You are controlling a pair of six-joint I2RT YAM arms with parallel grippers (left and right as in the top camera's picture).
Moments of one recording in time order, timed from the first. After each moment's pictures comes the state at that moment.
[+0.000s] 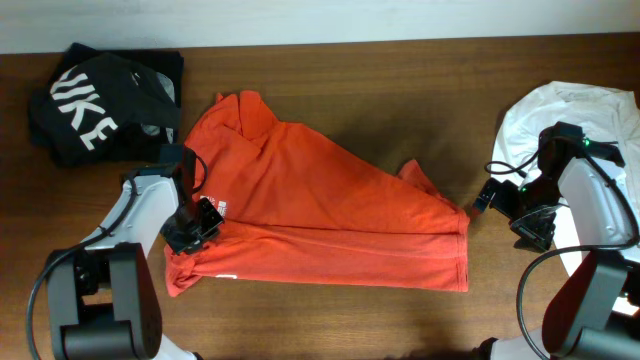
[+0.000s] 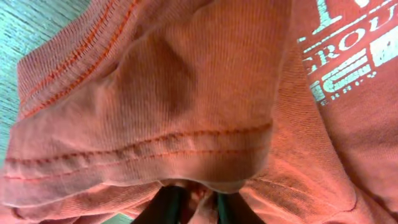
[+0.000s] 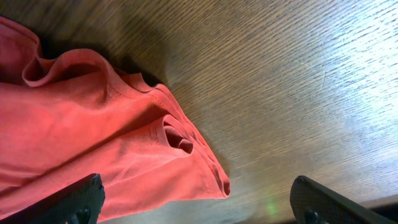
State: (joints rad) left arm 0.03 1.76 1.06 -0.96 0.04 -0.61; right arm -0.32 1.67 1.20 -1.22 -0.17 0.33
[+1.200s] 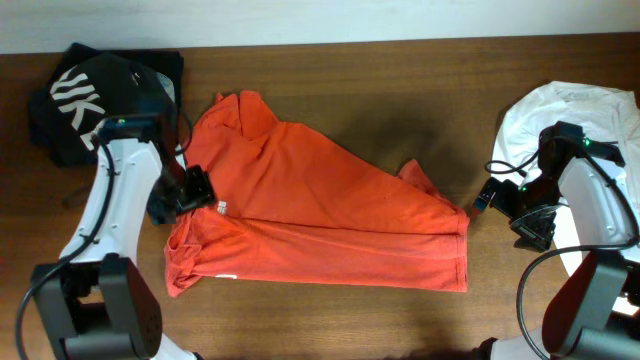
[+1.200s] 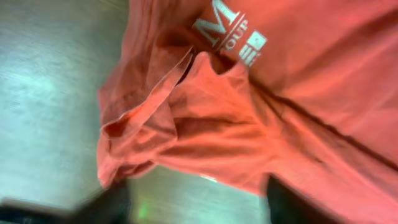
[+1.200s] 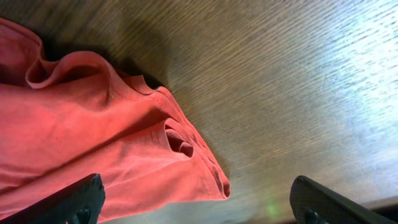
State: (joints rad) left arm 0.03 1.77 1.41 -1.30 0.02 -0.35; right arm -0.32 1.67 1.21 -1.21 -0.17 0.33
